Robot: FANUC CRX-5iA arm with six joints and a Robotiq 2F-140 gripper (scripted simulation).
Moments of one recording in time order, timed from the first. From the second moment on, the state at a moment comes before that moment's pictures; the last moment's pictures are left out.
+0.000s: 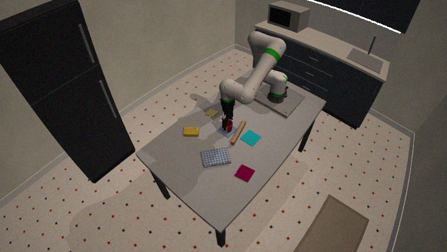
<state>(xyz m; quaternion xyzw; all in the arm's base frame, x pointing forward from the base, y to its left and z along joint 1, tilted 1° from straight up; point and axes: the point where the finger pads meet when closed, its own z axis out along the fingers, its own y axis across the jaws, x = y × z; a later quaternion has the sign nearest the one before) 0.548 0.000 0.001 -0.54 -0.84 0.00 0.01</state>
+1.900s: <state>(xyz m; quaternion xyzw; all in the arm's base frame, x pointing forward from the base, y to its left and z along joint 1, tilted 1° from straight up) 0.548 0.000 0.002 -0.54 -0.84 0.00 0.01</state>
